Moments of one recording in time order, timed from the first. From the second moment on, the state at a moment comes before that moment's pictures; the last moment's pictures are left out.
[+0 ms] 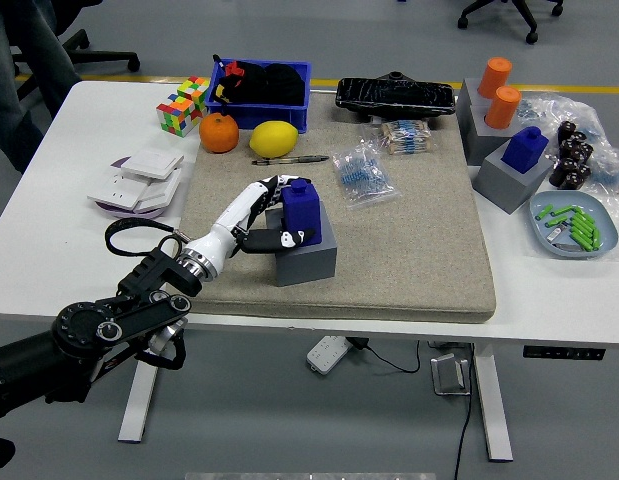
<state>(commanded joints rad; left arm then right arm) -0.74 0.19 -0.27 -0.92 0.66 0.34 -0.44 0.06 -0.25 1.30 0.22 -0.89 0.03 -0.04</state>
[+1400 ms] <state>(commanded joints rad) -0.75 0.18 -0.29 -0.91 0.66 0.34 -0.46 0.06 -0.25 1.30 0.22 -0.90 0.03 -0.04</state>
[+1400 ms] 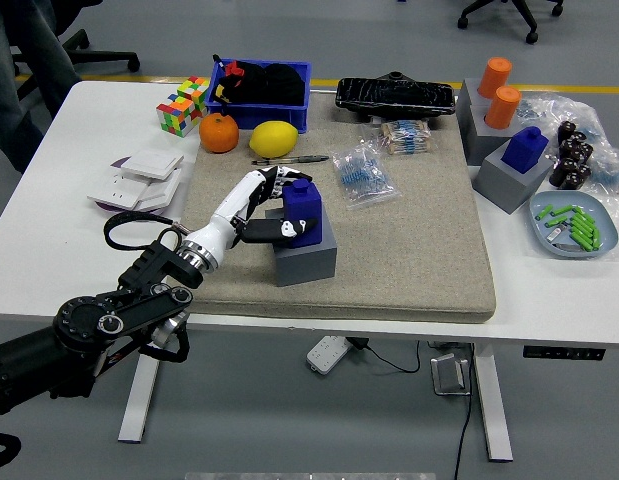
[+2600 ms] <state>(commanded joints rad) -0.73 0.21 -0.20 -0.55 0.53 0.46 -0.63 0.06 -0.24 1.29 0.22 -0.89 0.03 -0.03</state>
